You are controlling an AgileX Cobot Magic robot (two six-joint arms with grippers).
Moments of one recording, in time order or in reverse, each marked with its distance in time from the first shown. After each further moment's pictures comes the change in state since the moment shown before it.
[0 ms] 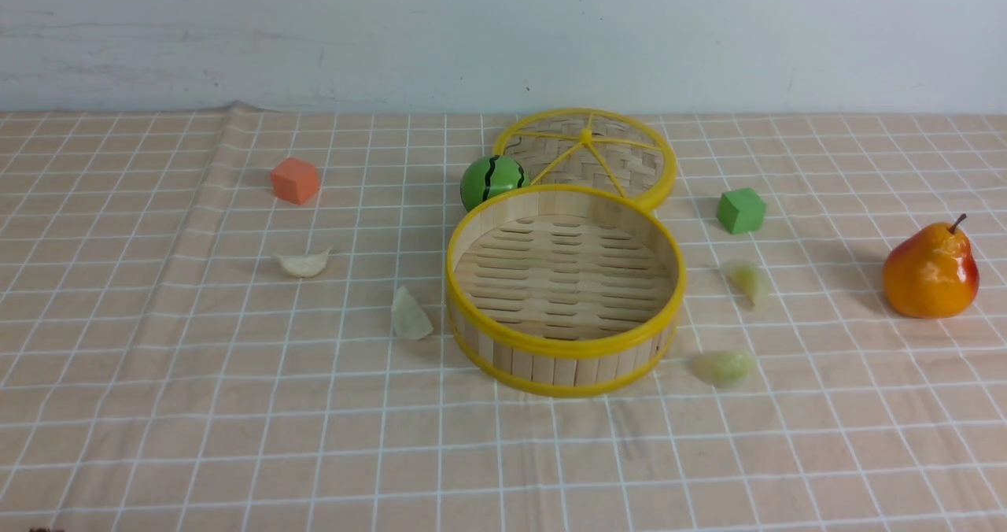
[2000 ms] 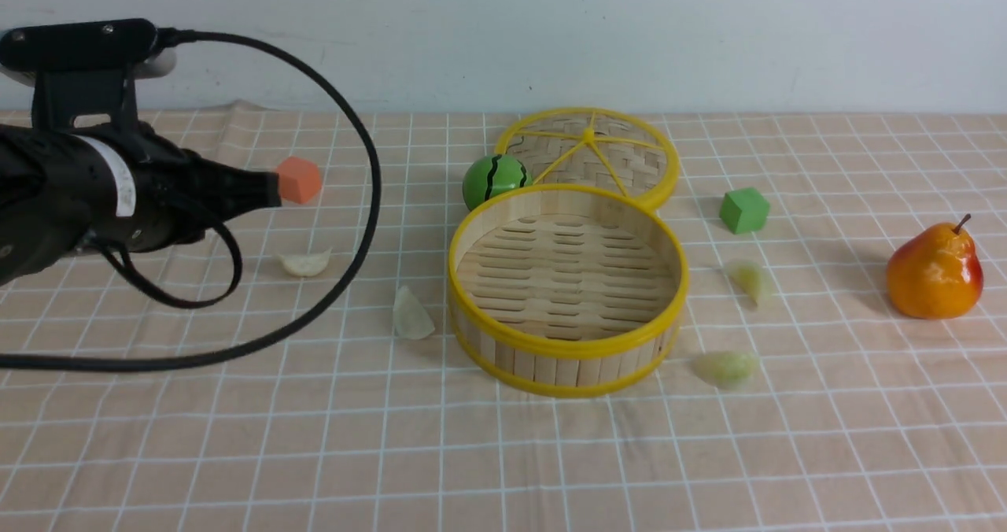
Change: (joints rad) right arm 0.009 0.490 -0.225 0.244 -0.454 0.097; left arm -0.108 1.364 -1.028 0.572 0.265 -0.734
